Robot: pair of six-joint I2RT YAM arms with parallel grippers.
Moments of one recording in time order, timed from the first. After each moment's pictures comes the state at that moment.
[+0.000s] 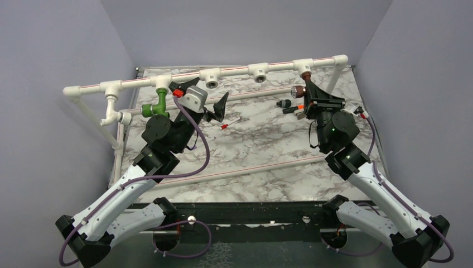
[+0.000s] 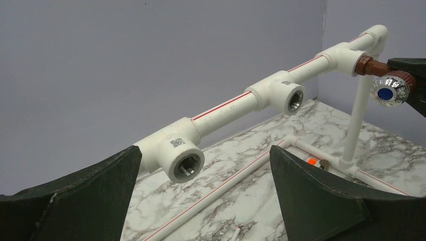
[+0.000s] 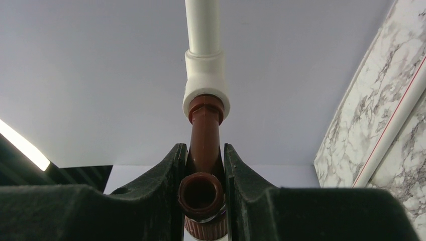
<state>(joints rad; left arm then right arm) -0.75 0.88 0.97 0.22 -0.21 0.23 0.58 0.88 0.82 0.18 0.62 1.56</state>
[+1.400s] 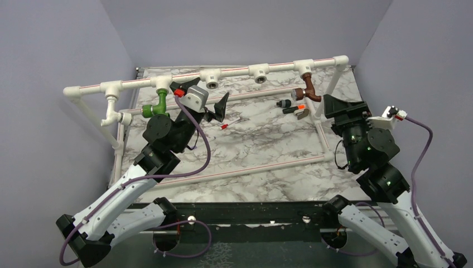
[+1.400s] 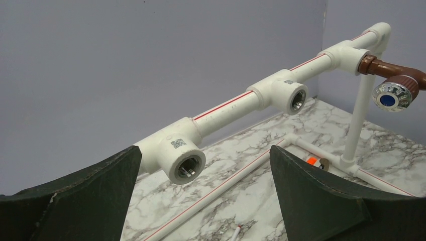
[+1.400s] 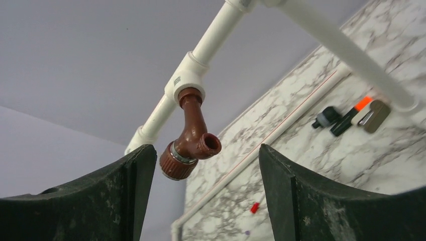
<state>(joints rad) -0.75 0.89 0.97 0.22 -0.21 0.23 0.59 0.62 0.96 -0.30 0.64 0.99</state>
